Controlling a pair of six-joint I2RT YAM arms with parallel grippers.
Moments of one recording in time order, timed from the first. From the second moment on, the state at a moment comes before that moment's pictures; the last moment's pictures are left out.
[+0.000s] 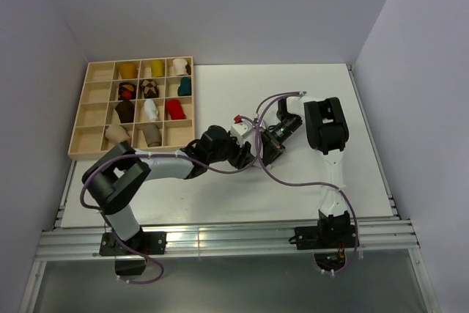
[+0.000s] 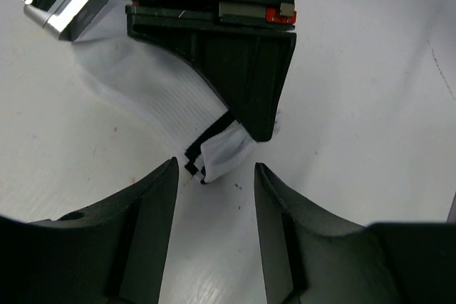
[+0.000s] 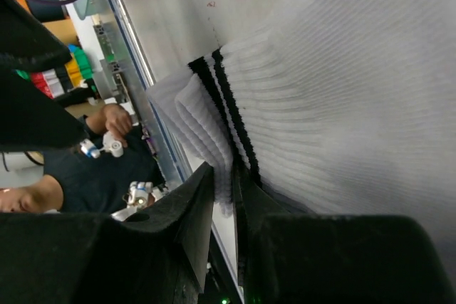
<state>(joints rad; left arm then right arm) -0.85 1.69 0.81 0.47 0.23 -0.12 0.20 2.36 1.58 -1.38 -0.92 -0.75</state>
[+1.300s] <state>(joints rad) -0.84 1.98 0.98 0.51 0.35 -0.12 0.18 2.36 1.63 -1.37 -0.83 -0.52</state>
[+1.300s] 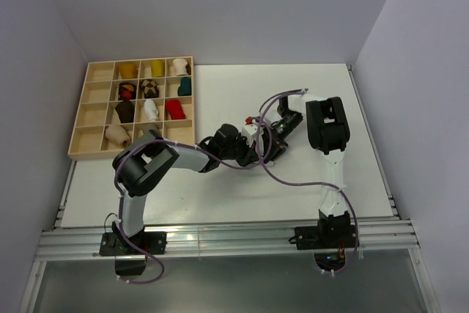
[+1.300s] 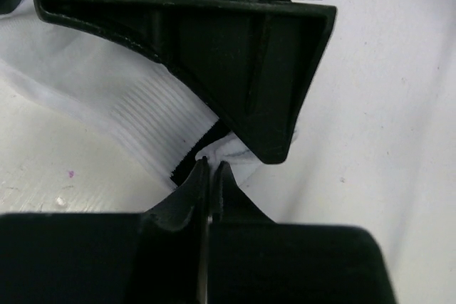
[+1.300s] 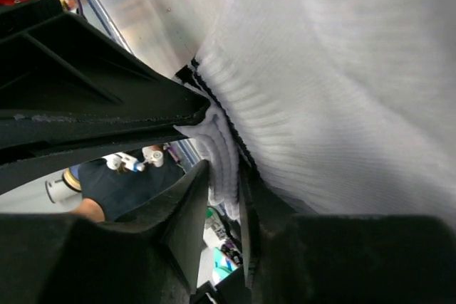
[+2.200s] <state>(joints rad) -0.81 1.96 1.04 0.26 0.37 -0.54 0.13 1.51 1.02 -0.59 -0.48 -0.36</state>
